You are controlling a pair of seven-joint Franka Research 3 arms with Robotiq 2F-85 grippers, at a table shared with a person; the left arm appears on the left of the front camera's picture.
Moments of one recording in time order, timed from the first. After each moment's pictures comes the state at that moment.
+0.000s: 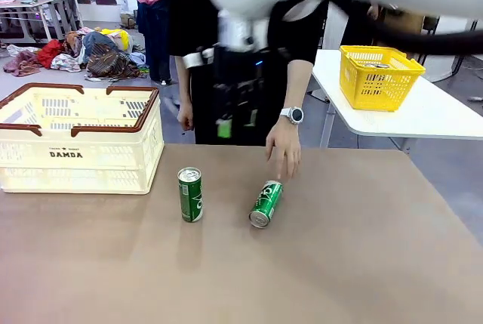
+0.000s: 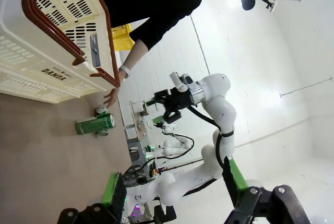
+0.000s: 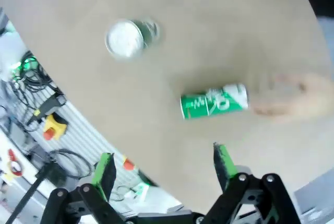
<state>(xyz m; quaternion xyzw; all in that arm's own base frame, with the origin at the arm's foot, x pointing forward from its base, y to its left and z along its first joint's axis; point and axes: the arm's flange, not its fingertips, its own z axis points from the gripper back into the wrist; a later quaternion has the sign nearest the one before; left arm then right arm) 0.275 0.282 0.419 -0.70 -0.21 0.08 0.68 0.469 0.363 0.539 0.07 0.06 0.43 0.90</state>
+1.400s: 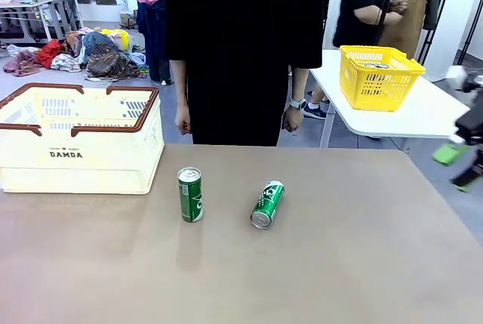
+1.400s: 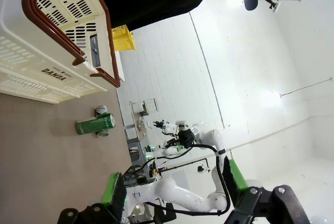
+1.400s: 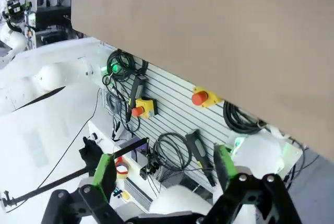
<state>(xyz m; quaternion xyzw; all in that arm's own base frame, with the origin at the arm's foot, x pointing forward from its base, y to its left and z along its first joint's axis) 0.275 0.282 0.419 -0.70 -0.21 0.08 0.68 0.268 -0.031 0.532 0.37 0.05 0.11 0.92</state>
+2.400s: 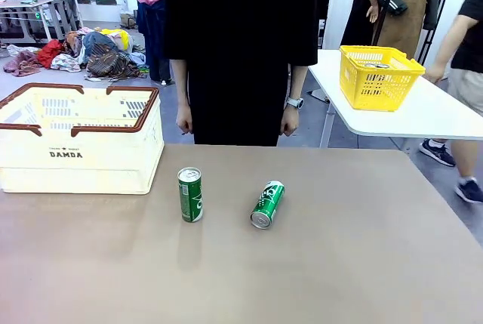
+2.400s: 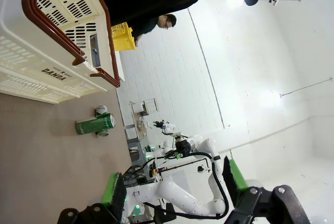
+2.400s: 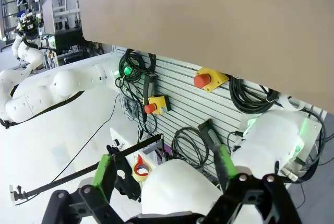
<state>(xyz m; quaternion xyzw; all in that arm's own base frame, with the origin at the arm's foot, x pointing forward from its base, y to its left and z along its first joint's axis) 0.275 0.282 0.419 -0.70 -0.21 0.08 0.68 0.206 -0.097 0.501 0.42 0.05 0.02 0.91</state>
